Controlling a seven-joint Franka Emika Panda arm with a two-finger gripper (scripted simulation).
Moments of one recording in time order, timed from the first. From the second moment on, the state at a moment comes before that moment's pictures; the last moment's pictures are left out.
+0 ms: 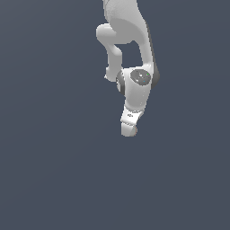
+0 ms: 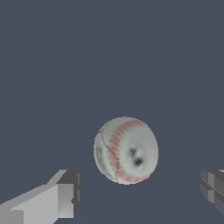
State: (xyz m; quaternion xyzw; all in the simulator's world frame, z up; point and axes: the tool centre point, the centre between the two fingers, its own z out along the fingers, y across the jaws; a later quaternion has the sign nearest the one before) arm -0.036 0.083 0.101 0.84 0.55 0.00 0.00
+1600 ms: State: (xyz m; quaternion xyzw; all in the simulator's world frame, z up) arm -0.038 0.089 0.049 0.82 0.58 0.00 0.00
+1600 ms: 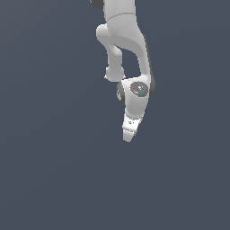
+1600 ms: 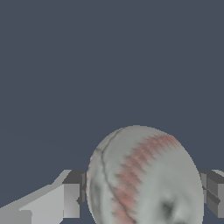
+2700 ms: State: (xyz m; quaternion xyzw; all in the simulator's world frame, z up) arm -0.042 0.044 0.121 0.82 0.58 0.00 0.00
